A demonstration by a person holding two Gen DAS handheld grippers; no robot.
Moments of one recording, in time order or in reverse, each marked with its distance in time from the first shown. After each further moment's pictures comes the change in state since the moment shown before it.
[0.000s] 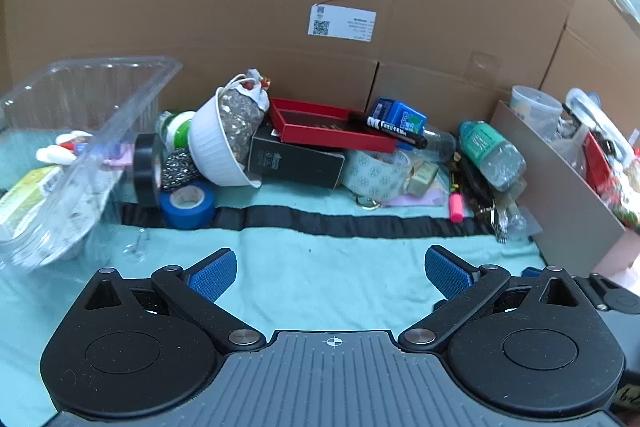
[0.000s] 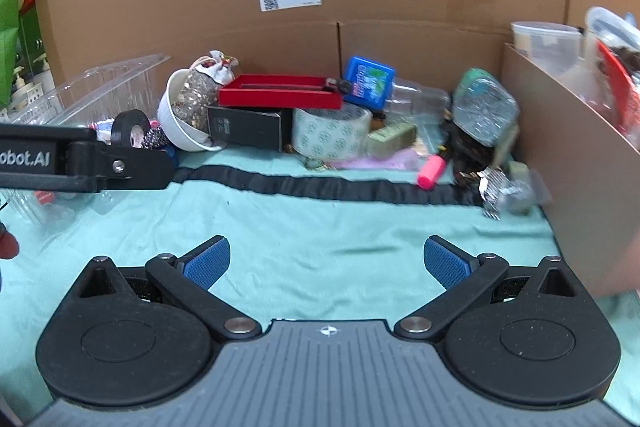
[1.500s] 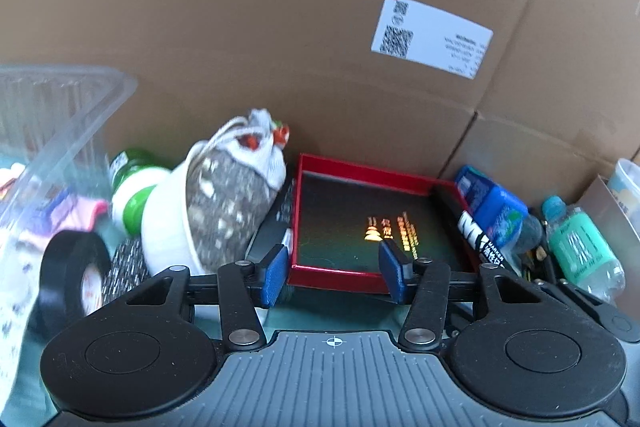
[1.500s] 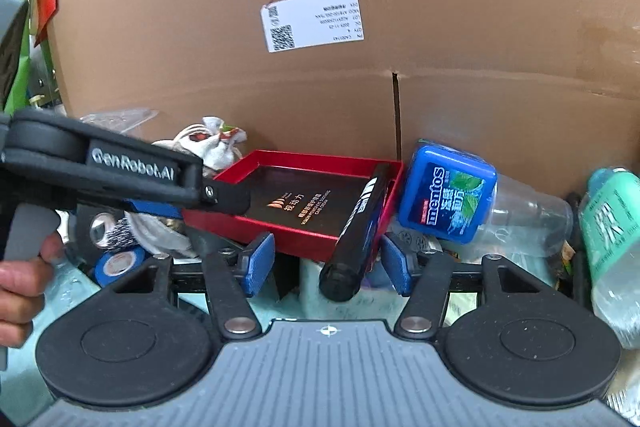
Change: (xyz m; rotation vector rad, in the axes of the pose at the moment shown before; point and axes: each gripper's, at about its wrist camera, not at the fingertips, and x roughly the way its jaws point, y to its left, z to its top) left arm 0.141 0.031 0.091 -0.117 0.039 0.064; right arm 0.129 -0.021 0.080 -0.062 -0.104 0.225
